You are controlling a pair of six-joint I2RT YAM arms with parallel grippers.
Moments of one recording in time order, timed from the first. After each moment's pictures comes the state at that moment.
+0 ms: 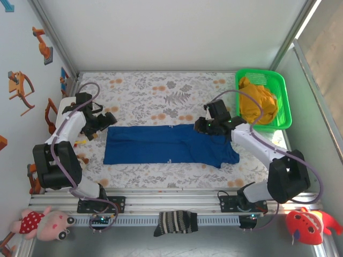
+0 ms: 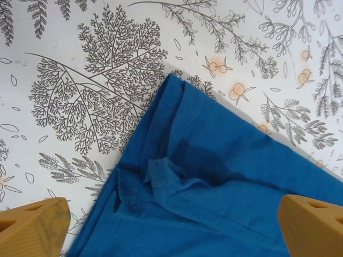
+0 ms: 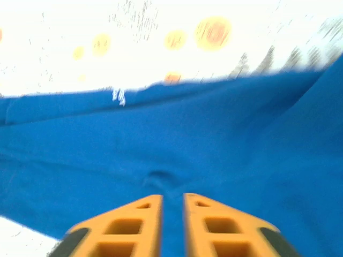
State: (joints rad) left arm 0.05 1.54 1.10 -0.84 0.14 -0.48; right arm 0.46 1.40 0.97 -0.48 -0.19 0.55
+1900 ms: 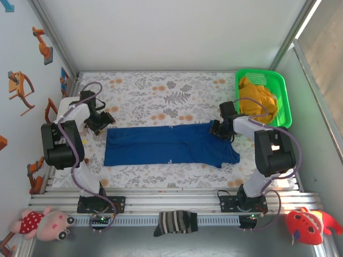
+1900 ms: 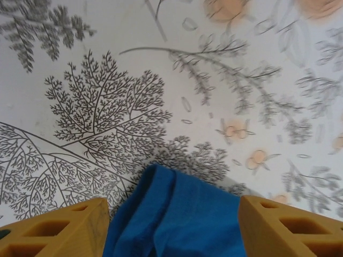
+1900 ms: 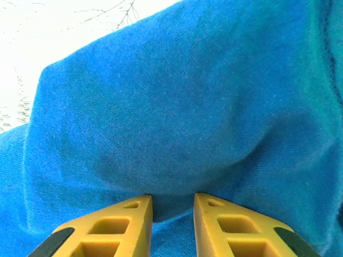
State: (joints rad) left arm 0.06 1.80 1.20 -0.76 0.15 -0.53; right arm 0.22 1.69 0.93 -0.45 -0.16 0.57
